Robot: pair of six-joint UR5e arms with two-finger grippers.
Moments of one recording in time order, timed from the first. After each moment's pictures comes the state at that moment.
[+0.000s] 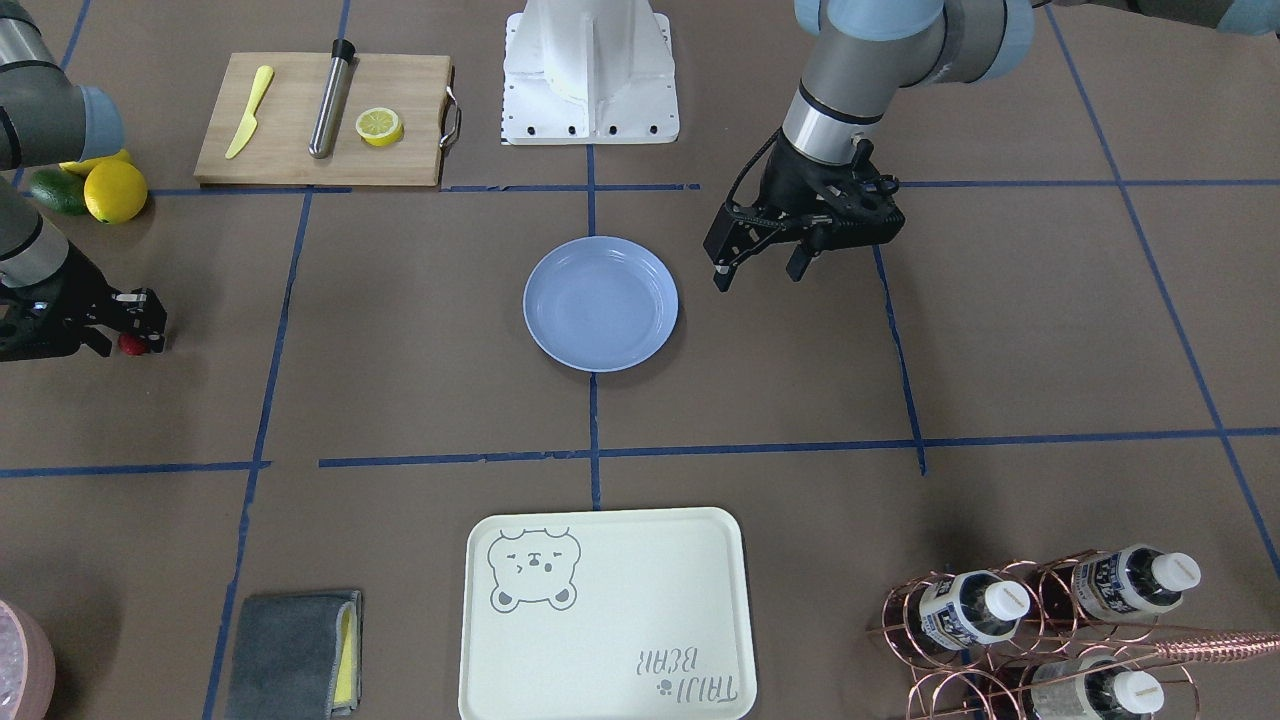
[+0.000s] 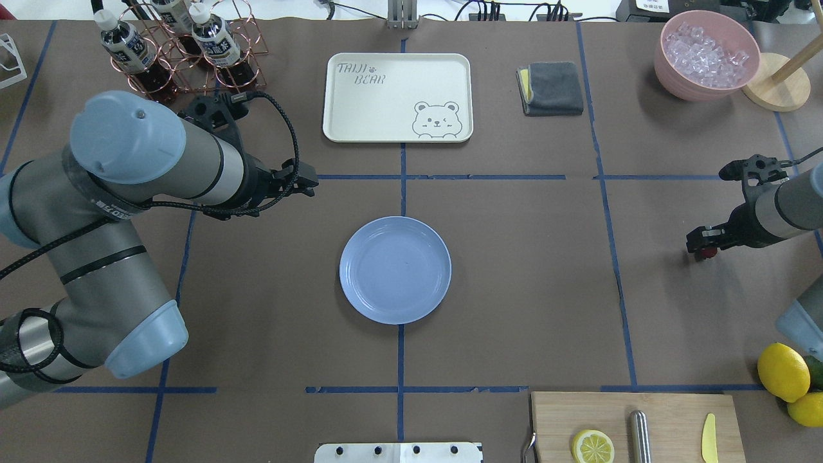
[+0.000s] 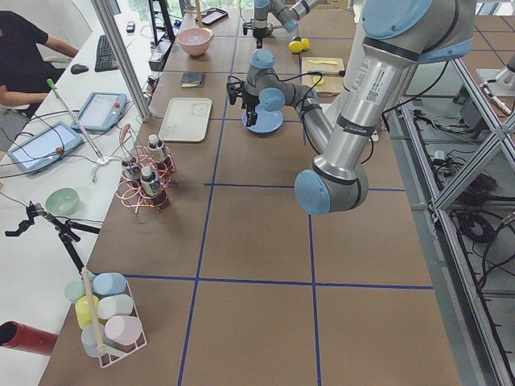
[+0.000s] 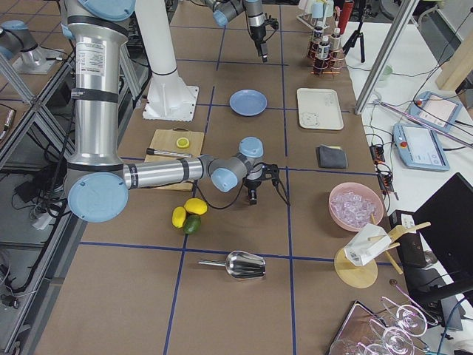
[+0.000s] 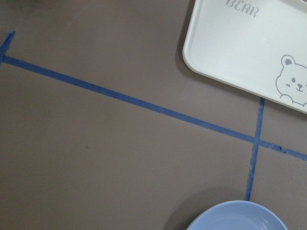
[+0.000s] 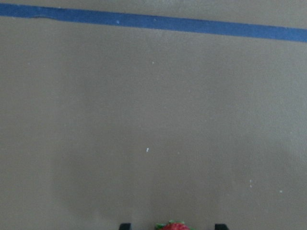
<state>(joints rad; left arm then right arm) -0.65 -2.04 -1.93 -1.73 -1.85 -1.48 0.89 -1.64 1.67 -1.01 2.08 0.80</state>
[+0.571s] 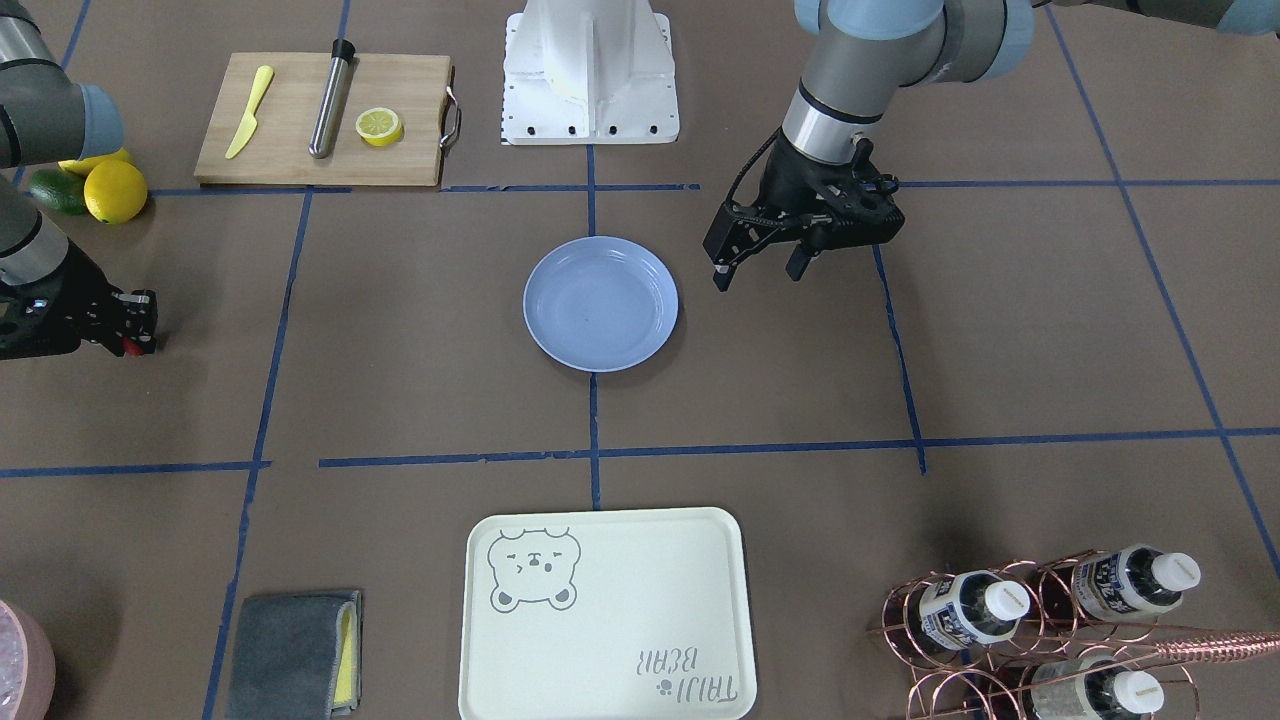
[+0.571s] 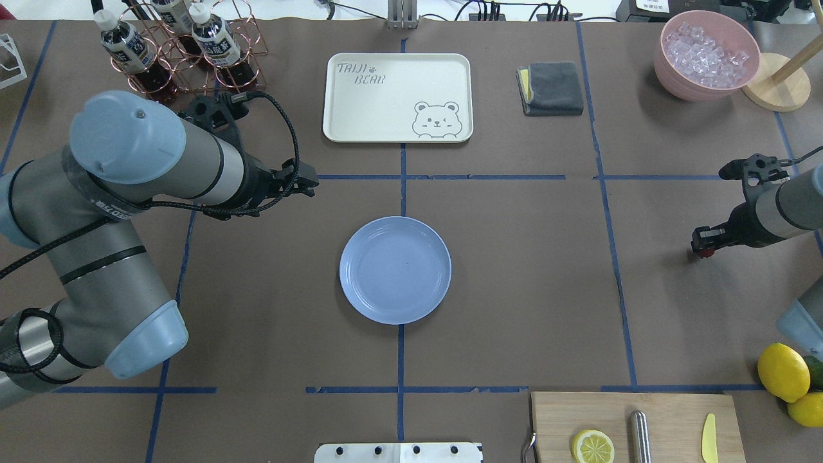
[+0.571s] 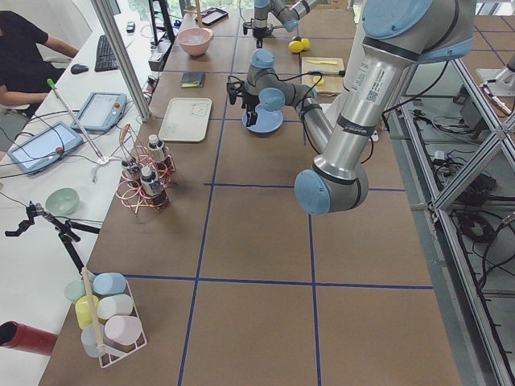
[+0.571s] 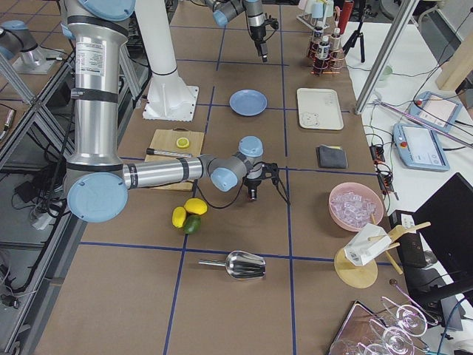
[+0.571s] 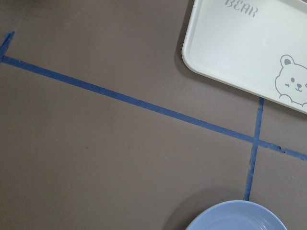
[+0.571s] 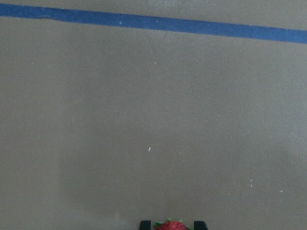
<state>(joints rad) -0.65 -2.04 -1.93 -1.72 -1.85 -1.48 0.89 -1.64 1.68 -1.01 2.08 0.79</state>
